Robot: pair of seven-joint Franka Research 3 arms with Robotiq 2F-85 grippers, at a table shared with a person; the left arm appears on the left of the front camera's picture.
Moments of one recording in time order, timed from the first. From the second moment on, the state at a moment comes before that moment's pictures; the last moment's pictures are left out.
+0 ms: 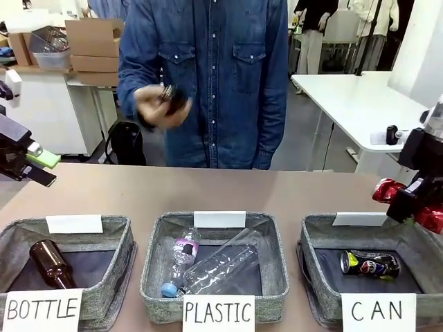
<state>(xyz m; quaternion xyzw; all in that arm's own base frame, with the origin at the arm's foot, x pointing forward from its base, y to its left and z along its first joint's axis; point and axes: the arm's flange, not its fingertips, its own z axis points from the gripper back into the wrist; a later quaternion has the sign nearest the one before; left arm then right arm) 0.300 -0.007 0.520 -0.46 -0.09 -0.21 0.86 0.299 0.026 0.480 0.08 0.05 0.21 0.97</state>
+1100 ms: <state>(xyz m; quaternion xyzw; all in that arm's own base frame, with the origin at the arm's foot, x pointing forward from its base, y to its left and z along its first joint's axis) 0.300 -0.007 0.520 -0.46 -0.09 -0.21 0.86 0.309 0.023 0.483 0.09 0.02 0.19 0.98</state>
